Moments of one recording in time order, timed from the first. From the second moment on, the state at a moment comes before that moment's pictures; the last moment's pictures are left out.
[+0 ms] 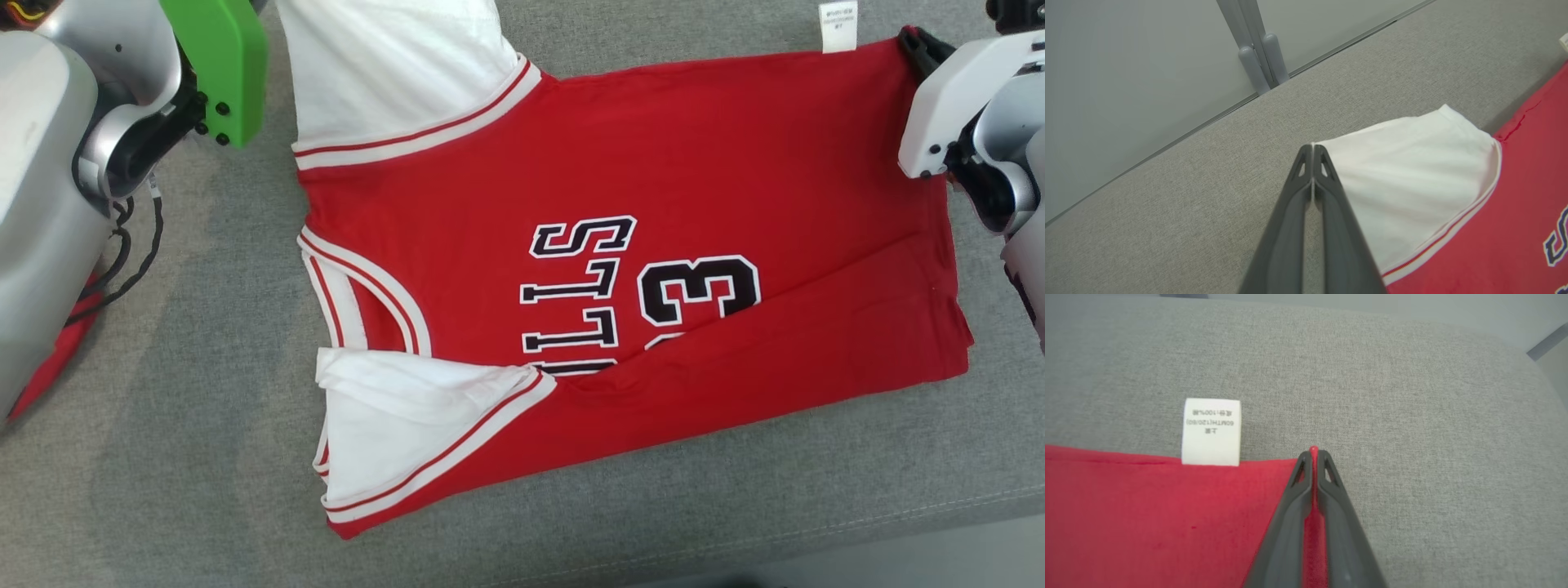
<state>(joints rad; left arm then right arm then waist) -1.24 0.53 -0.86 0.43 -0.84 -0.09 0.45 -1.03 -0.45 0.44 0.84 0.55 0.13 0.16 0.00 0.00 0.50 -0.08</state>
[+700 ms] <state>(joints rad) -0.94 0.64 -0.78 0.08 -0.99 -0.03 0.32 -0.79 -0.59 0.36 0.62 0.71 0.13 -0.02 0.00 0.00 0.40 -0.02</state>
